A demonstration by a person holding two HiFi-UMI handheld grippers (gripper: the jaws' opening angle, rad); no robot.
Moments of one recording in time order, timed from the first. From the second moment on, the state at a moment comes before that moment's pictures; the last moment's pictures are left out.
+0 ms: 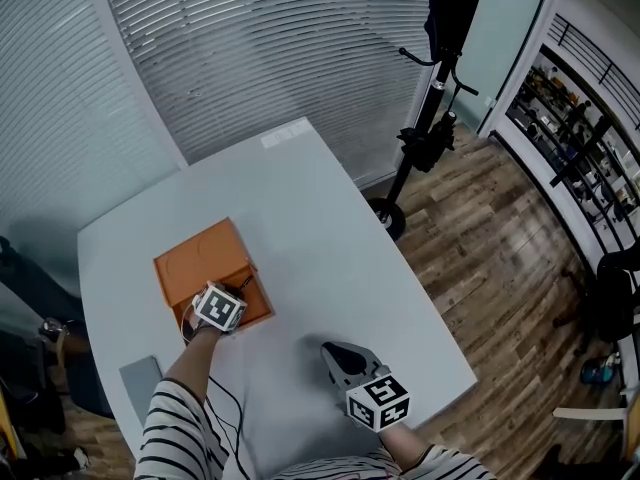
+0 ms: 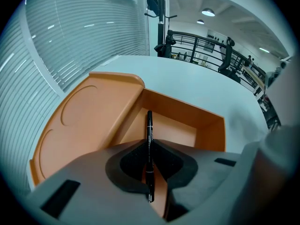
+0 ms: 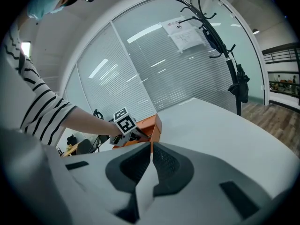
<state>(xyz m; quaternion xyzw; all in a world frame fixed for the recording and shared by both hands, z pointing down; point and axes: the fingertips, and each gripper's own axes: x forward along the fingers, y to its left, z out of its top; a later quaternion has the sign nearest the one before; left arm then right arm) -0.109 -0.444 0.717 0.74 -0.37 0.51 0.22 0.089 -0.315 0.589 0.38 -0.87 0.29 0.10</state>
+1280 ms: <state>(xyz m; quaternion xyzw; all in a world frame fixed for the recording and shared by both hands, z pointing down) -0.108 -0.439 0.687 0.77 -0.38 0.49 0.17 0.092 -0.288 0.574 0.39 -0.87 0.28 0.10</state>
